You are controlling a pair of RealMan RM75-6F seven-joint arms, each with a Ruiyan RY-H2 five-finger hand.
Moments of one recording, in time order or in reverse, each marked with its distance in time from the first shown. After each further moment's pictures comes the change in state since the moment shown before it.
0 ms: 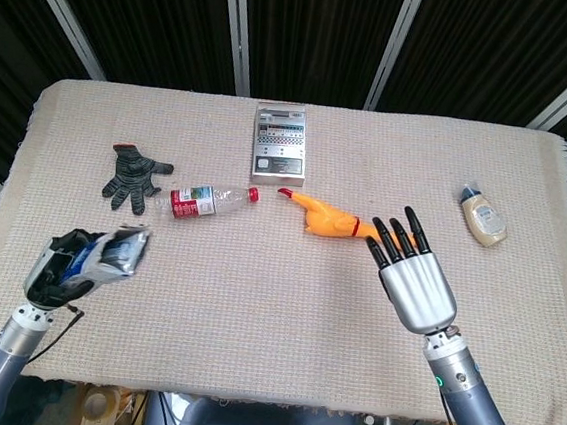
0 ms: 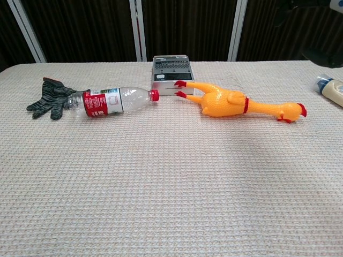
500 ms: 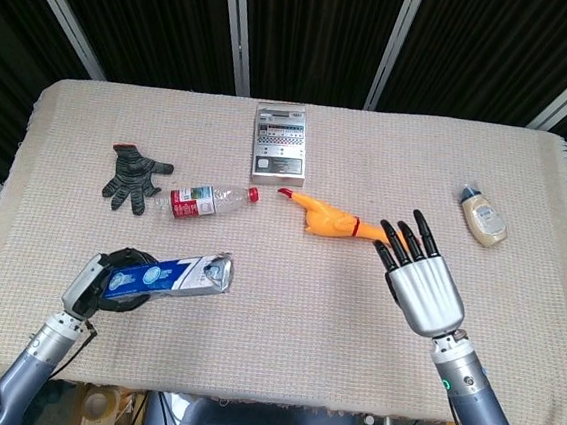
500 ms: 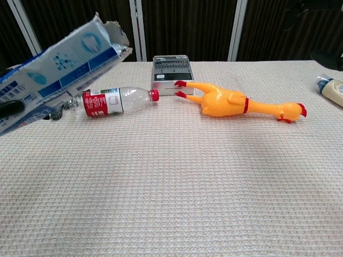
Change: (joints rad) left arm -0.008 0.024 0.013 -0.218 -0.063 -0.250 0.536; right arm -0.026 0.000 -0.013 0.037 -0.031 0.023 0.060
